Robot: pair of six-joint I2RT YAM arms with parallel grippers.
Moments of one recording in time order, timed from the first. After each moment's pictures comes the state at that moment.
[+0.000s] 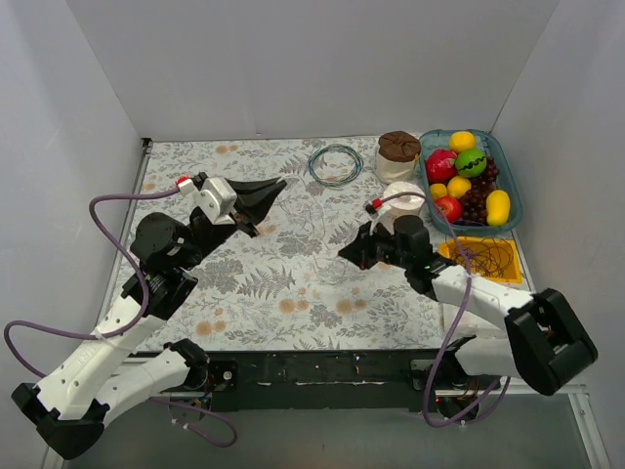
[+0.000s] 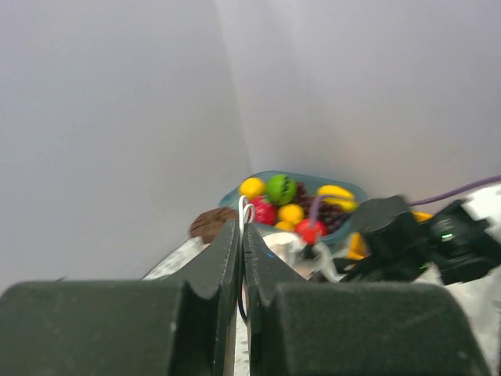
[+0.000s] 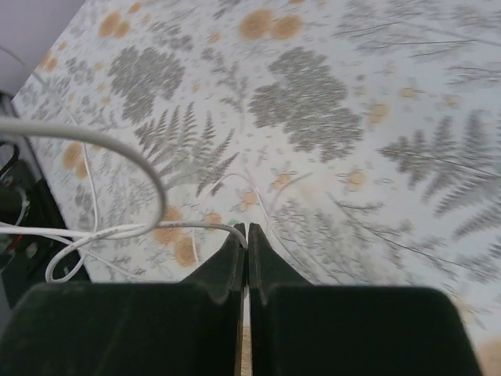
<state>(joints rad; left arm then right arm) -0.68 0.82 1.00 0.22 0.33 0.06 0.64 1.32 0.55 0.42 -0.46 0.34</state>
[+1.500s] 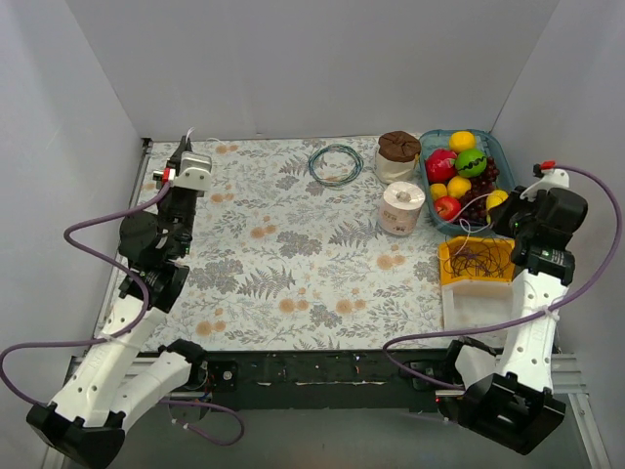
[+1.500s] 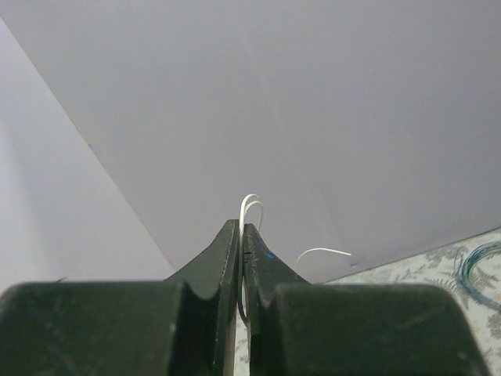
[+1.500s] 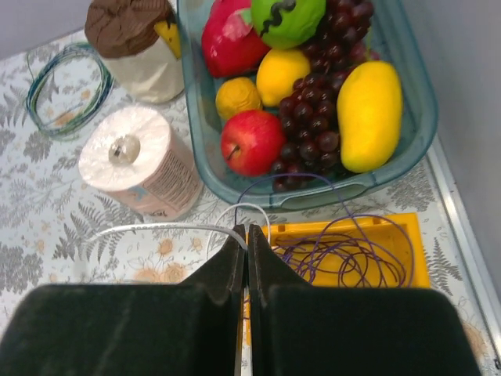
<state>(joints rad) -0.44 0.82 0.95 0.36 -0.28 0.58 -0.37 0.92 0.92 -0.46 -0.35 0.09</state>
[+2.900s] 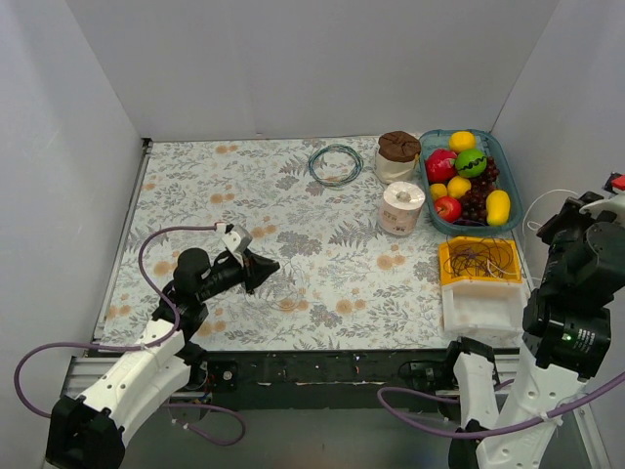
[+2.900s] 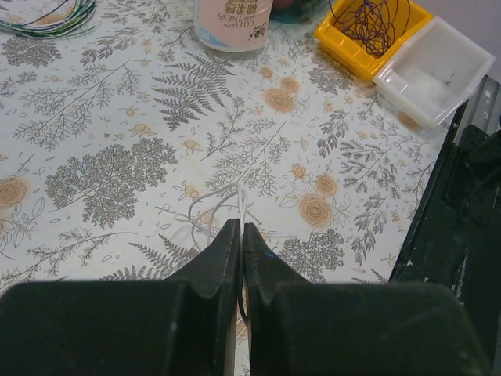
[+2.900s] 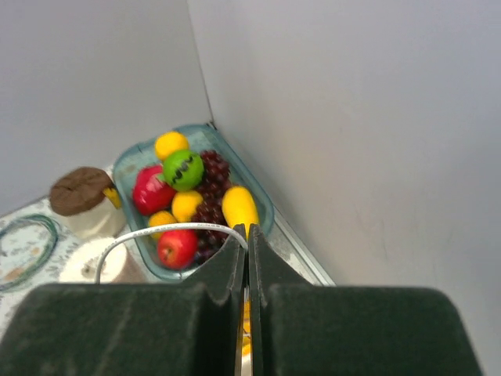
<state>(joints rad) -0.40 0.71 0.34 0.19 0.58 -0.14 -0.32 0.68 1.42 -0.75 0.13 0.09</state>
